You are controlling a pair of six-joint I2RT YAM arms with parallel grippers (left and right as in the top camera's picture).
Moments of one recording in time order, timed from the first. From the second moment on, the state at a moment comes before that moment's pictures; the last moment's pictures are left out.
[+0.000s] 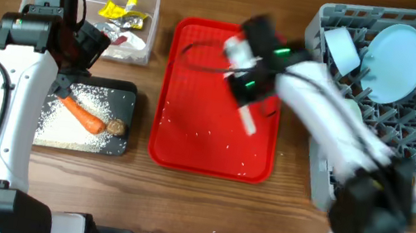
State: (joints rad) left arm 0.07 1.54 1.45 -1.16 -0.09 -0.99; right arm 0.45 1.84 1.58 -1.03 -0.17 -0.04
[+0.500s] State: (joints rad) left arm 0.07 1.54 1.45 -1.16 -0.09 -0.99; right arm -0.61 1.51 1.59 -1.12 0.05 0.59
